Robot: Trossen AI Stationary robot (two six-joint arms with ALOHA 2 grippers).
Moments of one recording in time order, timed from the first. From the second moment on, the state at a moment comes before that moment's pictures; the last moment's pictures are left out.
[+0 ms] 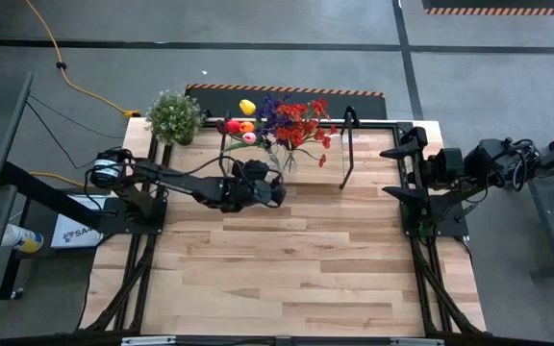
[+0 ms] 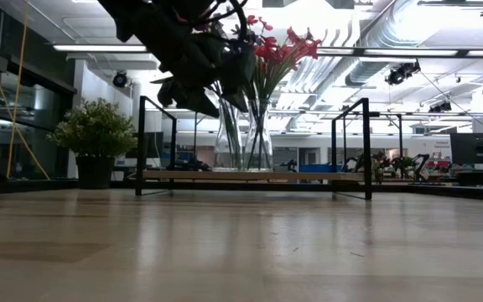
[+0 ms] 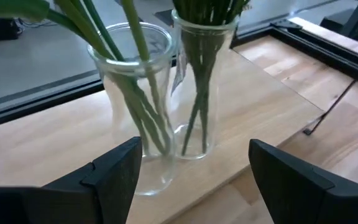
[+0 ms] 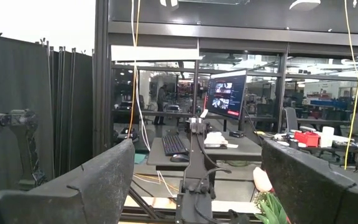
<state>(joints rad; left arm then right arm) -0.05 1.66 1.01 -0.01 -0.86 -0.63 0.39 0.68 0.99 -0.01 0.33 -0.13</state>
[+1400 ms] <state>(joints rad) -0.45 1.50 1.48 -0.70 -0.97 -0.64 0.39 0.62 0.99 -0.02 0.37 -0.13</state>
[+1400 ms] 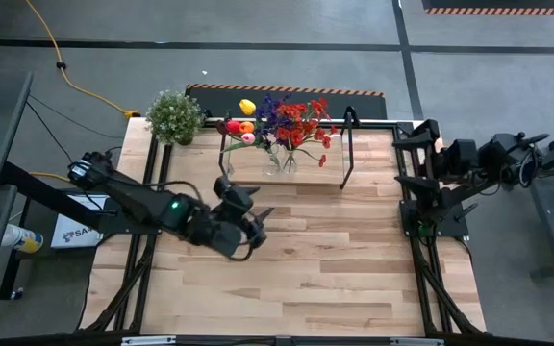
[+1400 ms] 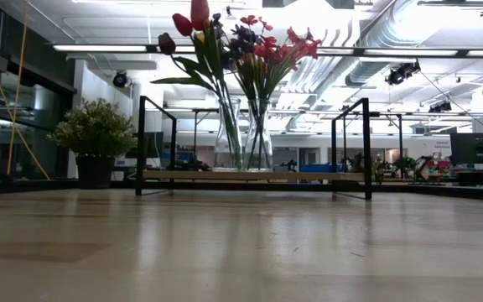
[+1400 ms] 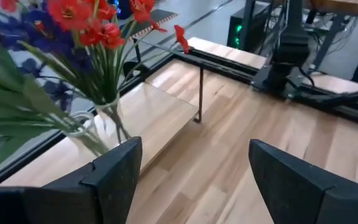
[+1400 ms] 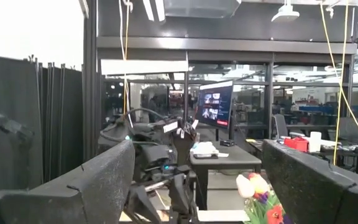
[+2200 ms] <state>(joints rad) -0.73 1.36 1.48 -1.20 -1.11 -1.04 0.39 0.42 0.99 -0.34 0.38 0.15</state>
